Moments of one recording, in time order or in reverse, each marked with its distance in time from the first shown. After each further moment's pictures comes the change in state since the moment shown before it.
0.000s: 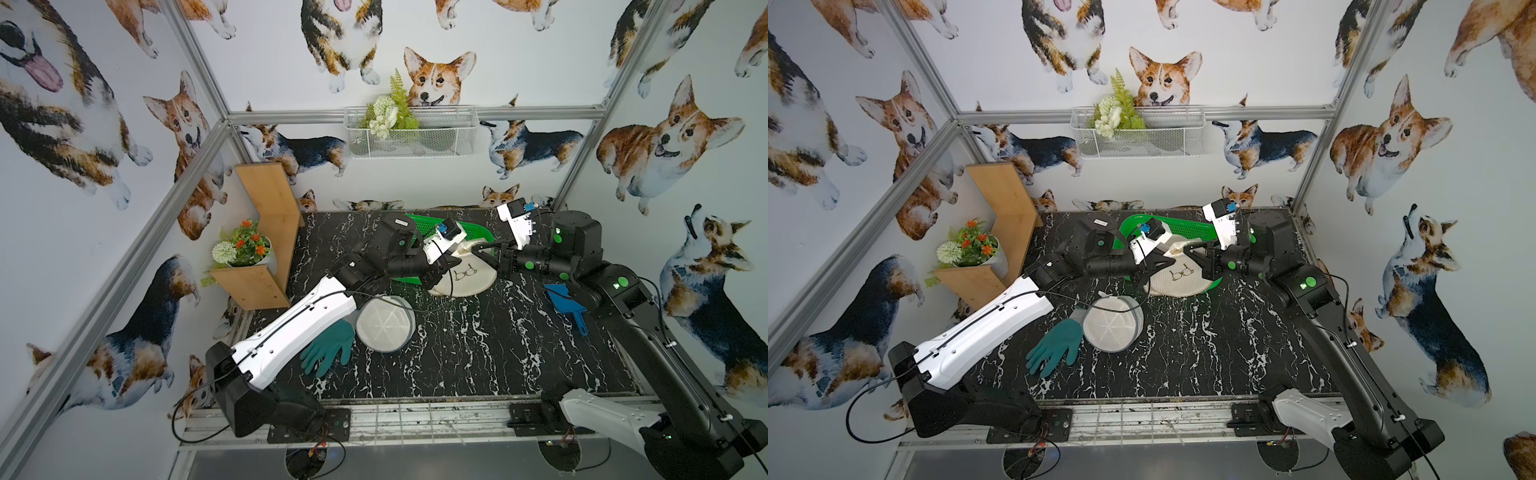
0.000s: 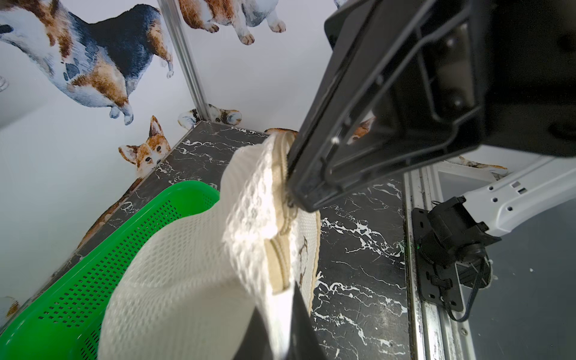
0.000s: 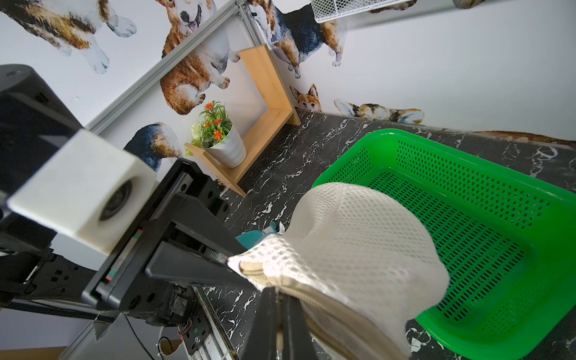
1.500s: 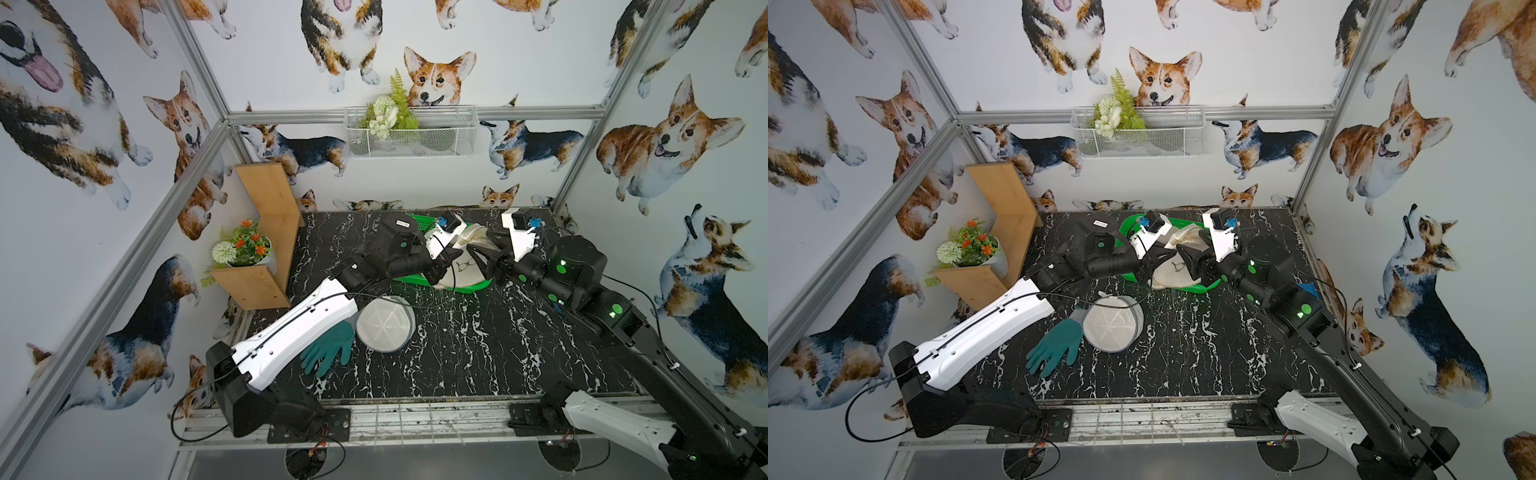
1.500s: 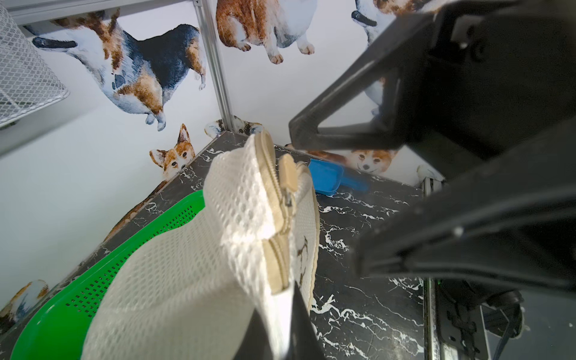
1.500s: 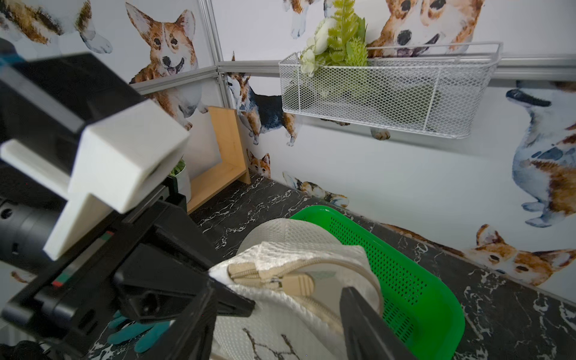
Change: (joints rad) left arm -0.031 -0.001 0.001 0.063 -0.119 -0.054; right arm 0.158 -0.132 -0.176 0.281 0.379 -0.173
